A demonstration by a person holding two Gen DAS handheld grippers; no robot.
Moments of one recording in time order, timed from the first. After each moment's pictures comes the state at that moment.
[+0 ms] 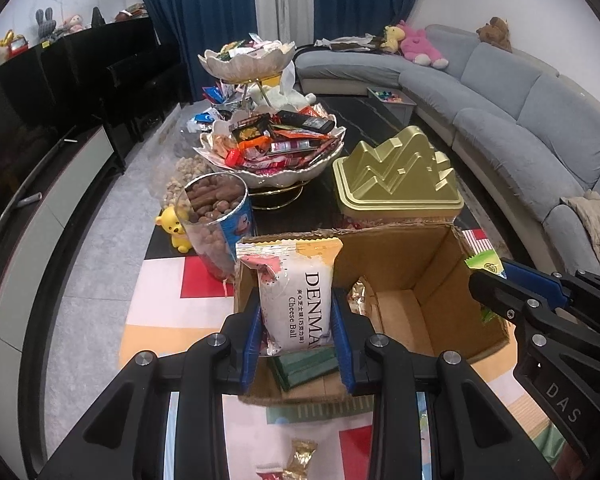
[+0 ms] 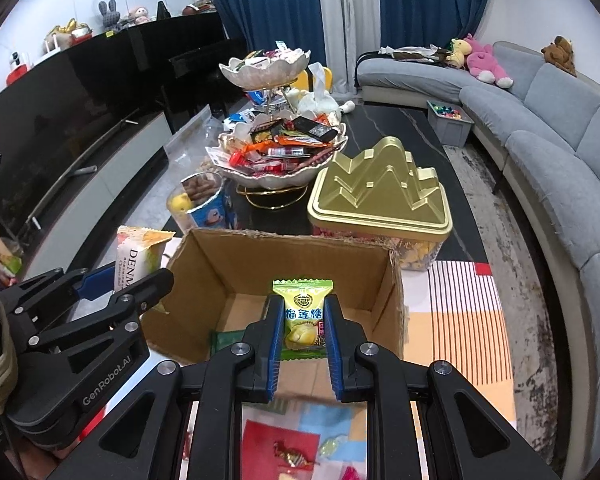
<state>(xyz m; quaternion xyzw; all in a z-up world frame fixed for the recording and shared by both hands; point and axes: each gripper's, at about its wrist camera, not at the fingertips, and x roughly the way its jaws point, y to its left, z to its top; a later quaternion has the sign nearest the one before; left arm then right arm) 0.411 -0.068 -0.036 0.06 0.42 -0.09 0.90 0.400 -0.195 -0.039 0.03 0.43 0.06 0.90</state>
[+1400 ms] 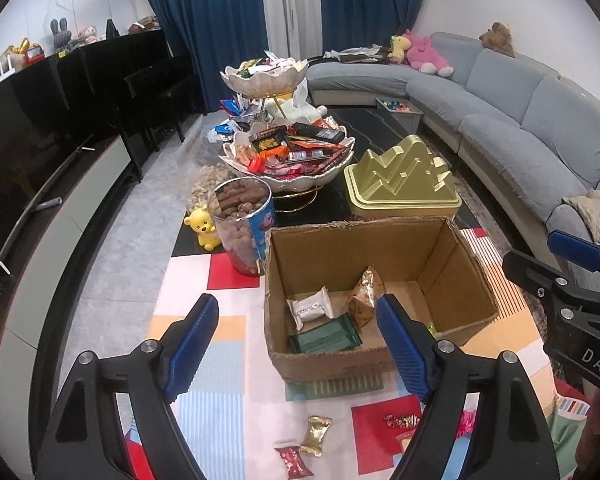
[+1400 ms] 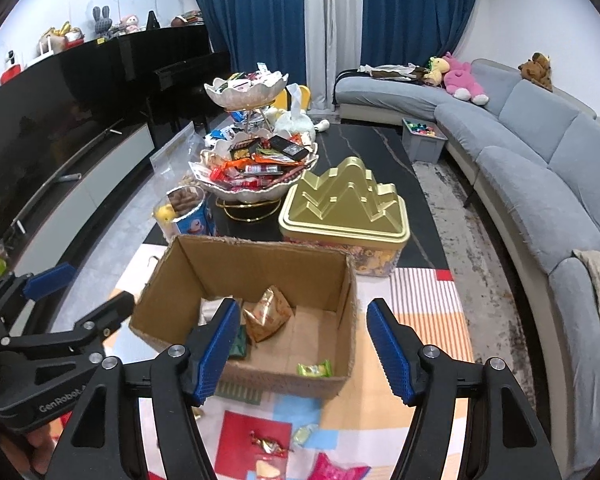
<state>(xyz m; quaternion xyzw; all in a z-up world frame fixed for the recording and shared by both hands) 0.358 -0.052 -0.007 0.07 0.40 -0.07 0.91 0.360 -0.210 -0.009 0.00 0.40 0.02 0.92</state>
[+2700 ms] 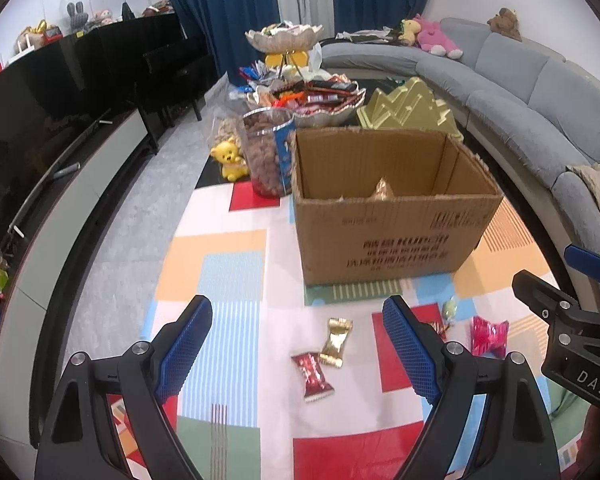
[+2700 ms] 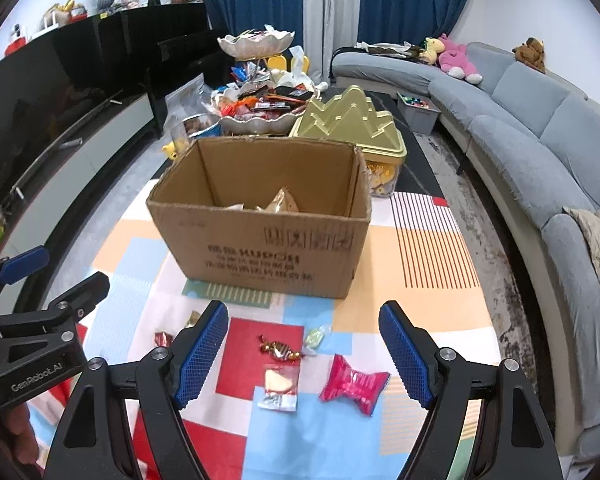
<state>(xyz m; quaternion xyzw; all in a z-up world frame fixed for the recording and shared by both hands) 0.257 -0.016 -0.062 0.07 0.43 -0.04 0.90 0.258 -0.185 -0.069 -0.01 0.43 0.01 0.90</state>
